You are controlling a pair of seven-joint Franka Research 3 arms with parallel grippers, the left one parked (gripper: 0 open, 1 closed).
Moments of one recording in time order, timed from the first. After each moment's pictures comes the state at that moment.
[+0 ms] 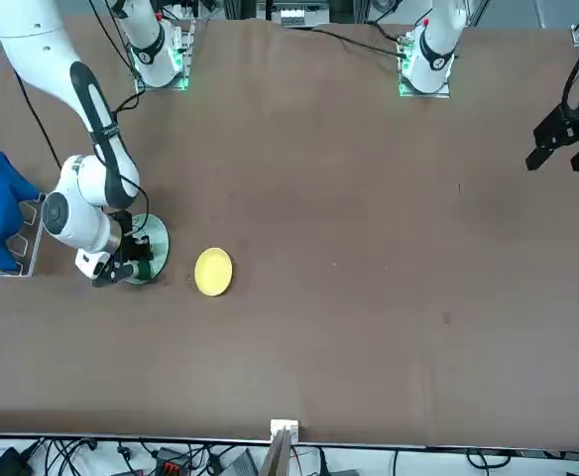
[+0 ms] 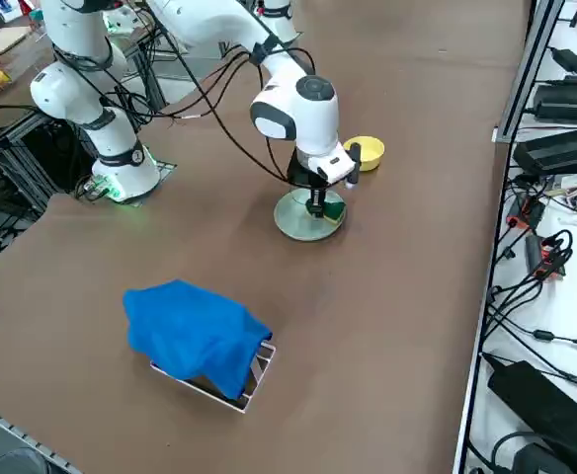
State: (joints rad) arm -0.03 0.50 0.07 -2.00 0.11 2.42 -0.29
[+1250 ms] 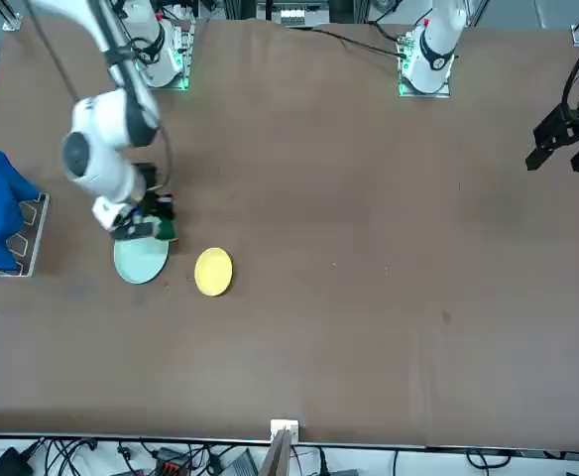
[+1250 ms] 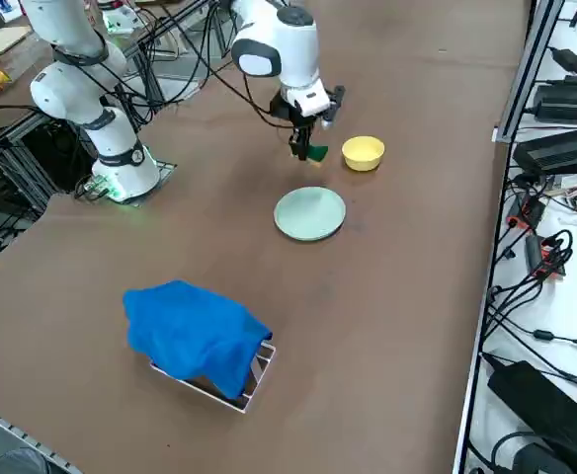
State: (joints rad) arm 0.00 0.21 0.31 -2.29 0.11 2.46 0.19
